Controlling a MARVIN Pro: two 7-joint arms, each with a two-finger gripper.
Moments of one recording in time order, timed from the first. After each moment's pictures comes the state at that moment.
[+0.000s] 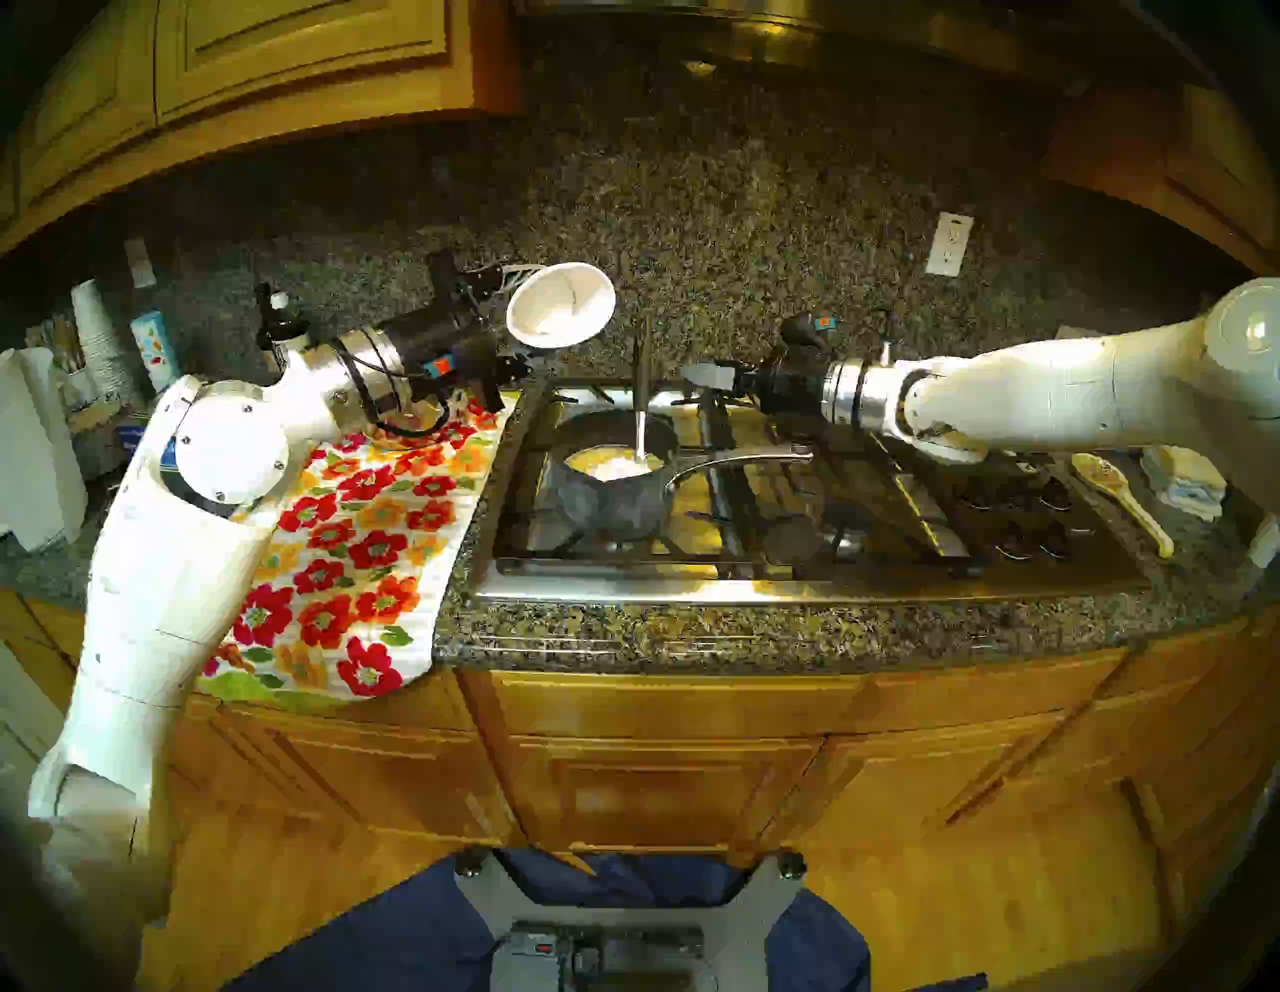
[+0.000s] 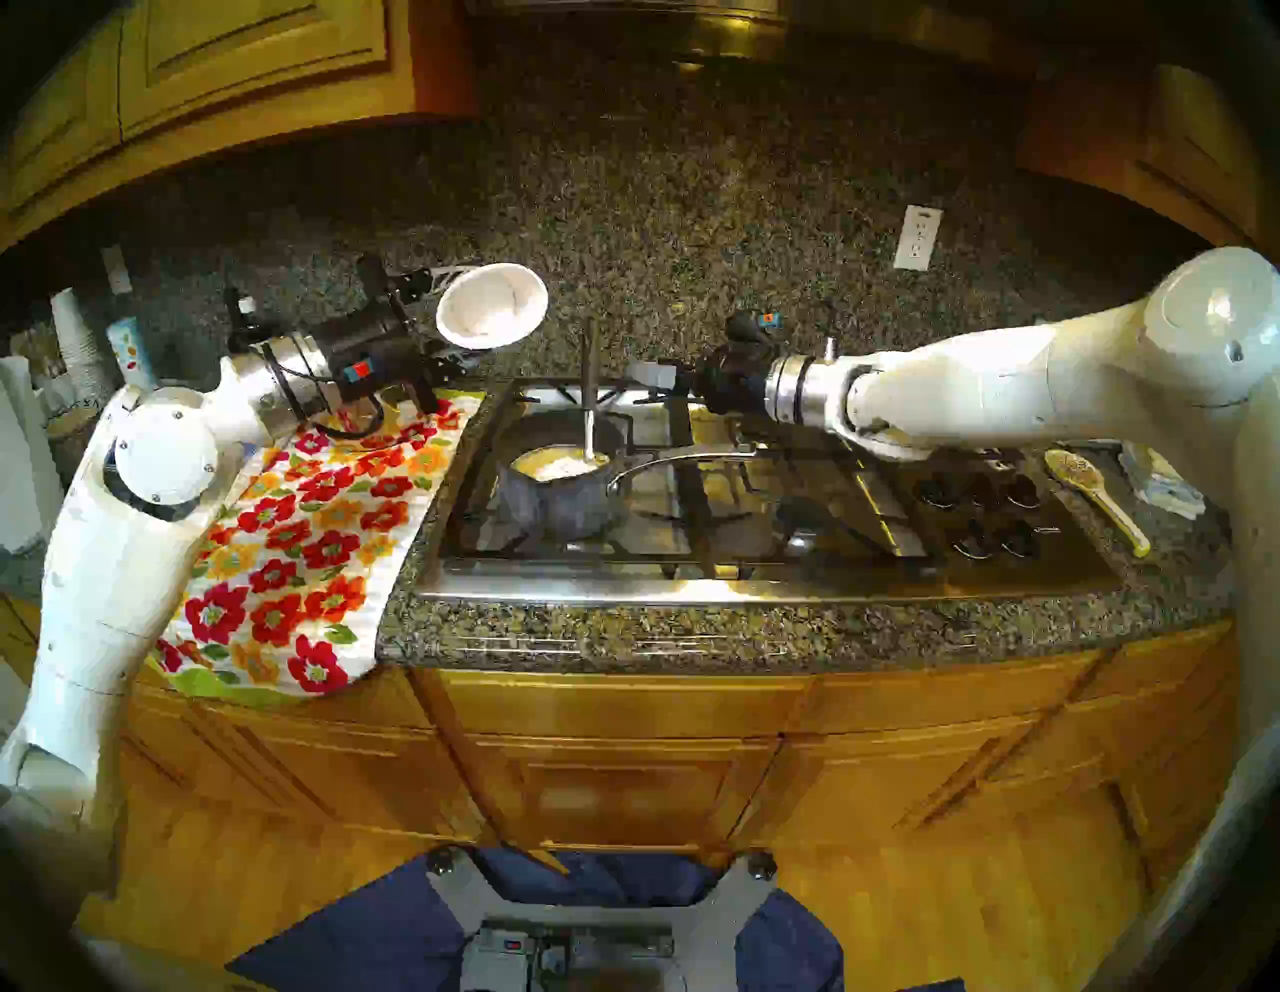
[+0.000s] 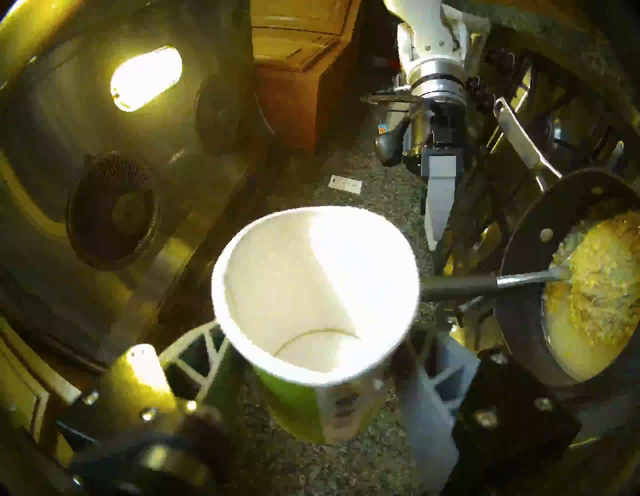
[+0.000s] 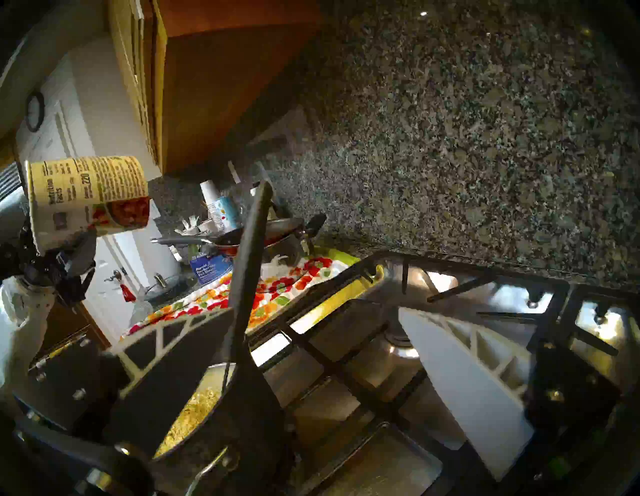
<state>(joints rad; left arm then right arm) 1.22 -0.89 -1.53 -1.84 0.21 -0.38 -0.62 0.34 -1.02 -1.10 -1.14 2.47 -0.27 0.87</state>
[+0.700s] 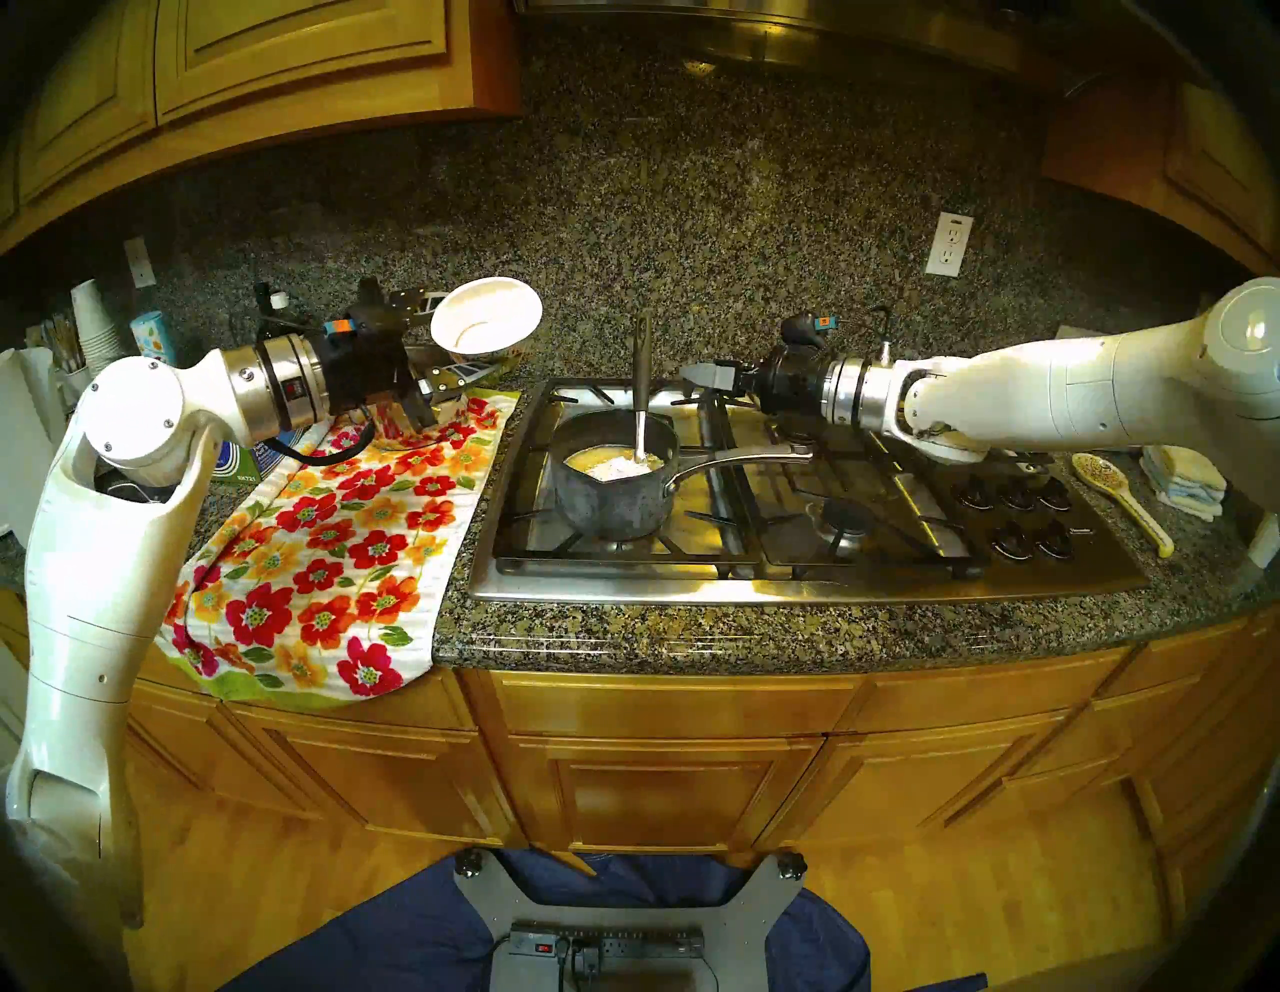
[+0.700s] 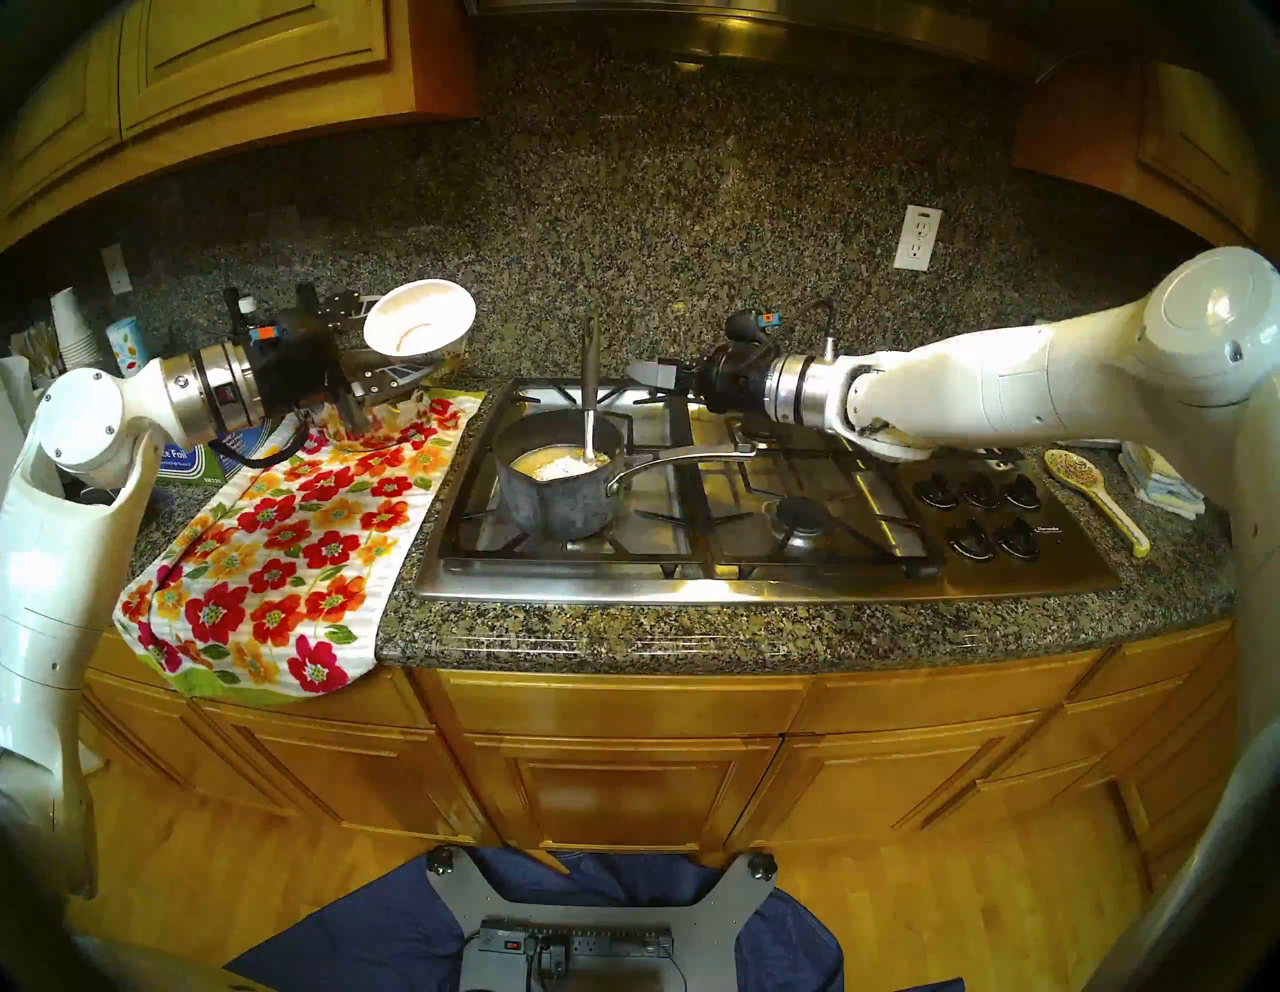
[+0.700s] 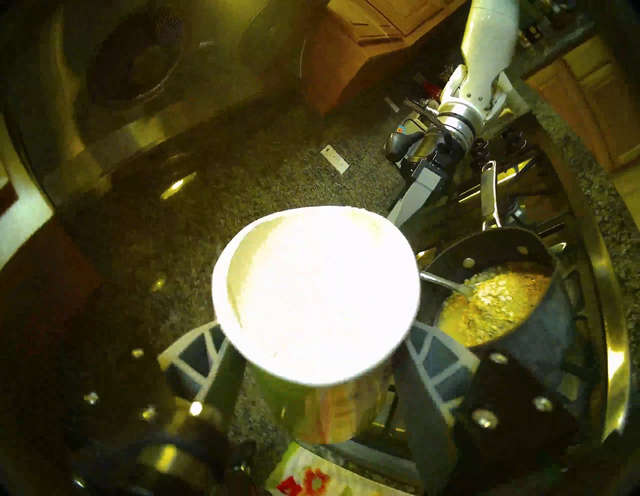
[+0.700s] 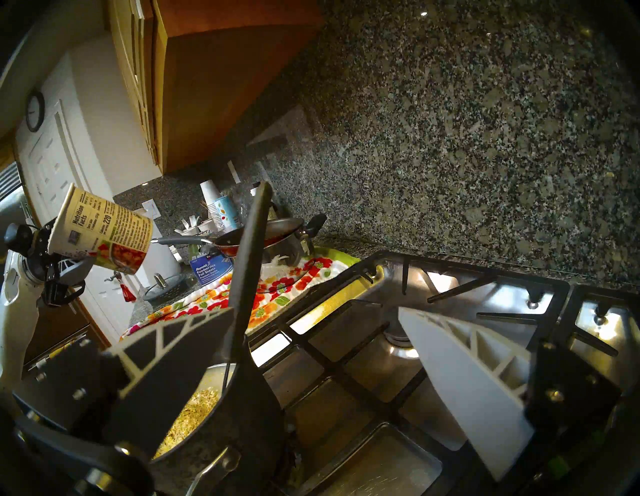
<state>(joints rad) 1.31 -0.81 -1.74 -1.80 -0.25 0.00 -0.96 0.34 -1.02 -1.10 -1.14 2.47 -0.27 0.87</state>
